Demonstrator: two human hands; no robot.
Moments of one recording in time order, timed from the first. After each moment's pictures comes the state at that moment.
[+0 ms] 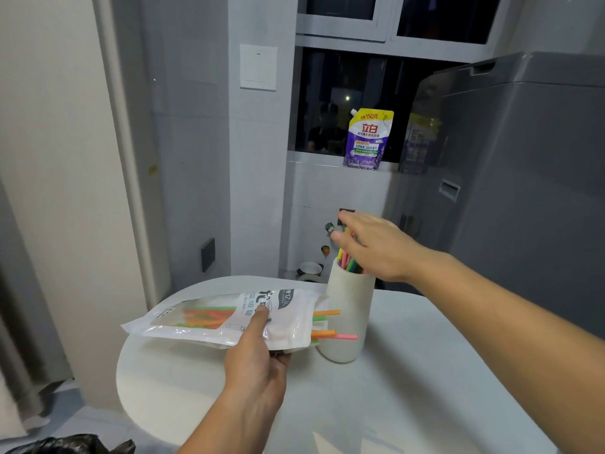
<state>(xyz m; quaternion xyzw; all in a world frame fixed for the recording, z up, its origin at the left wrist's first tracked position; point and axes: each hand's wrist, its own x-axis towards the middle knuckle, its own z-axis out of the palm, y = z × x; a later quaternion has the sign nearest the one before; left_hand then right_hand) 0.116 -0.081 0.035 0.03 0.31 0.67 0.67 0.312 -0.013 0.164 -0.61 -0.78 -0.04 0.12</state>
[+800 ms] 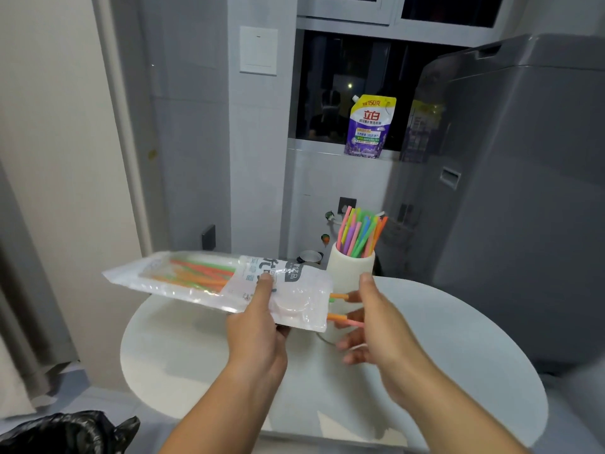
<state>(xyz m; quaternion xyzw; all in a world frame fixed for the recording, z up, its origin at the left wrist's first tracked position) 0.121 -0.088 0.051 0.13 0.32 0.69 0.63 0.257 -0.134 0.091 -0.64 -0.42 0.42 0.48</state>
